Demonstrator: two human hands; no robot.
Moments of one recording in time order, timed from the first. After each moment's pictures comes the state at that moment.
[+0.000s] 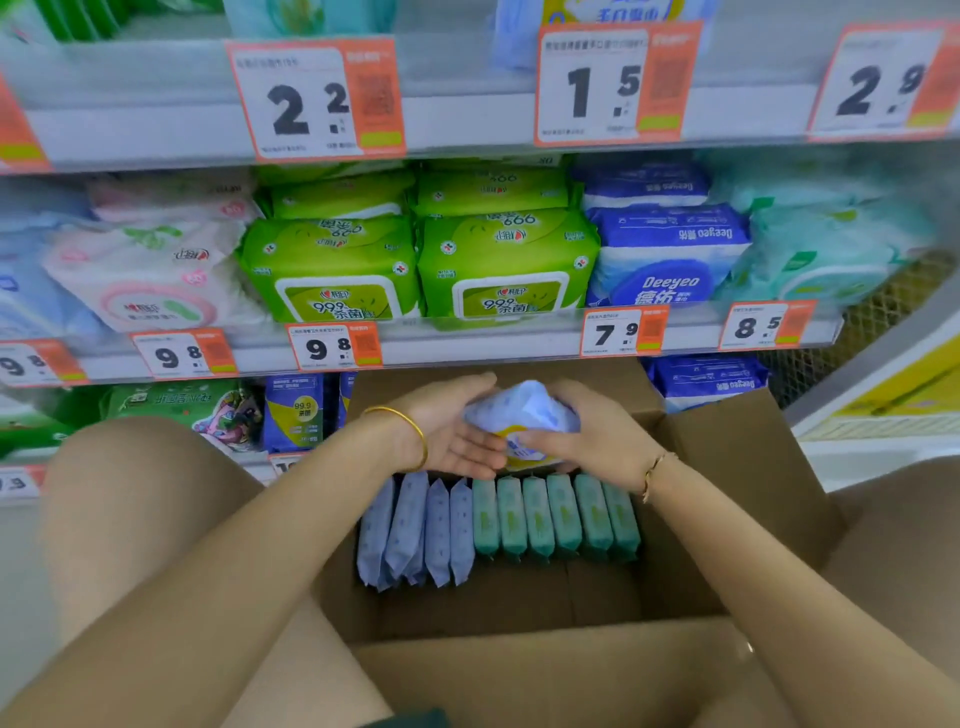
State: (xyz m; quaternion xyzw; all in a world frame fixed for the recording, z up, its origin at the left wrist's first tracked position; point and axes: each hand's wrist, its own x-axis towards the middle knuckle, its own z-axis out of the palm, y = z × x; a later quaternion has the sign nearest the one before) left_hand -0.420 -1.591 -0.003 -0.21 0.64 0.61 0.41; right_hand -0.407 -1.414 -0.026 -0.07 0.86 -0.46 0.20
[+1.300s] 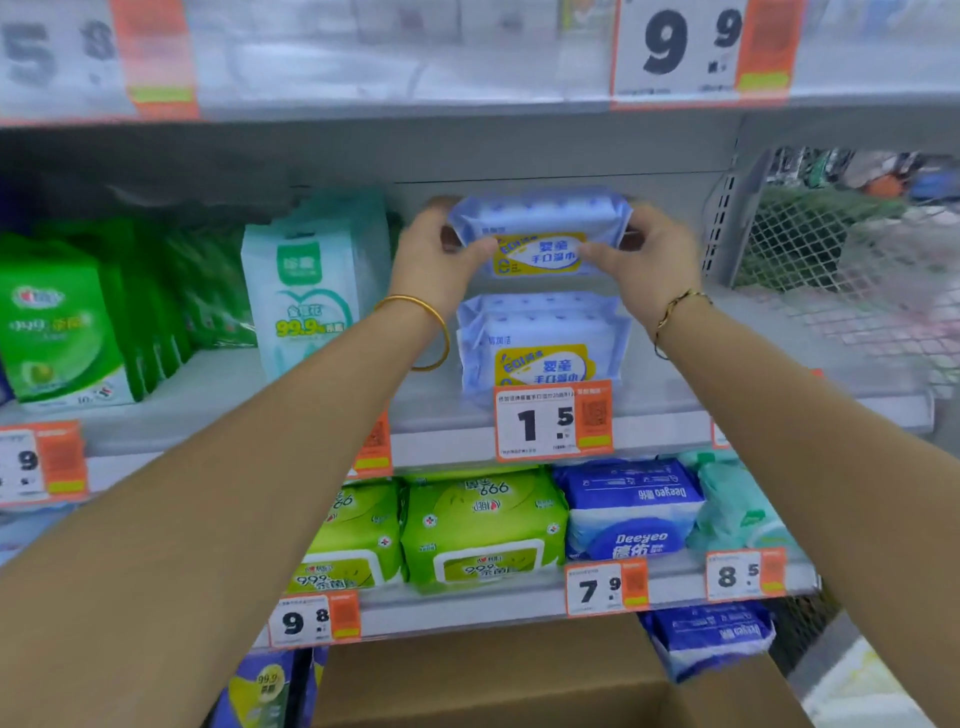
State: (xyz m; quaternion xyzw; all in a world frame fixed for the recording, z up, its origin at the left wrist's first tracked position) left_hand -0.601 -1.561 0.244 0.11 0.79 0.55 -0.26; right_hand -0.603 -1.379 0.239 -0.09 0.78 -0.55 -0.29
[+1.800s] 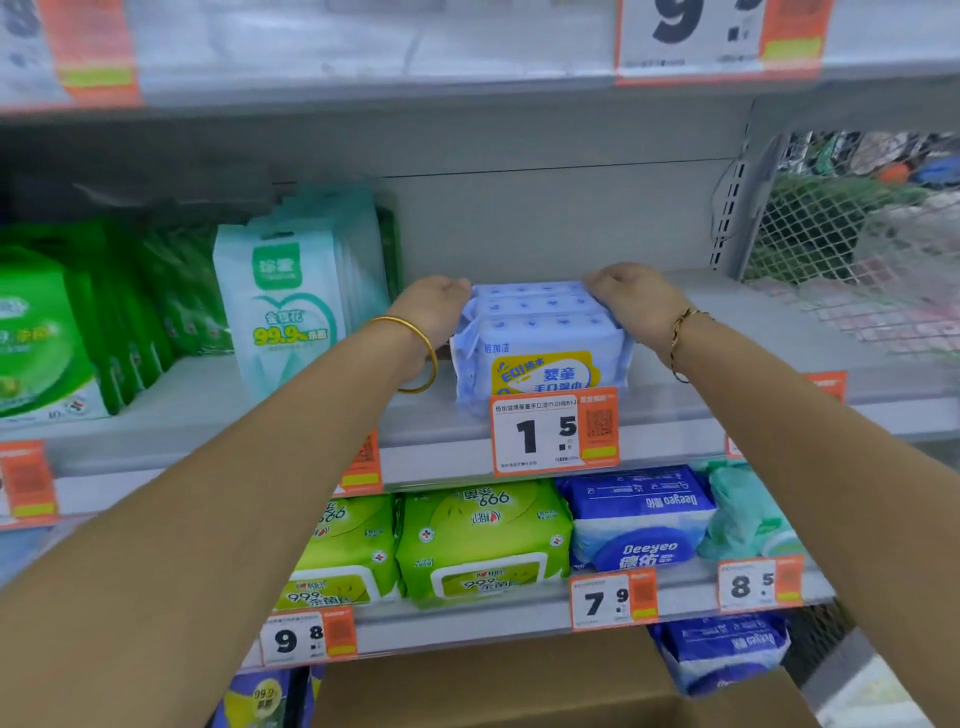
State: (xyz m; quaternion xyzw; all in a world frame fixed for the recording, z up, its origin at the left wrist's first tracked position) left_hand -0.624 -1.567 0.215 0.02 0.86 0.51 -0.07; right_hand -0.621 -1.371 0.217 -0.04 0.88 -0.46 -0.11
